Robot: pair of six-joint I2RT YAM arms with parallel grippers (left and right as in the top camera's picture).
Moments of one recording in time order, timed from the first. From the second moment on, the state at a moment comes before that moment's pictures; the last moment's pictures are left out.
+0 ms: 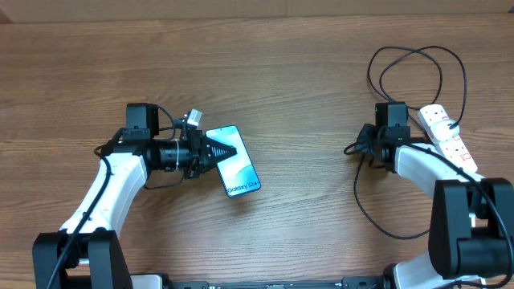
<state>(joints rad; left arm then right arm) 0.00 1.53 0.88 -0.58 1.19 -0.50 0.03 1.73 0.82 -0.18 0.12 0.43</state>
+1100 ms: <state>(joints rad) 0.00 1.53 0.88 -0.58 1.18 -0.50 0.26 1.74 0.89 -0.37 -0.02 0.41</state>
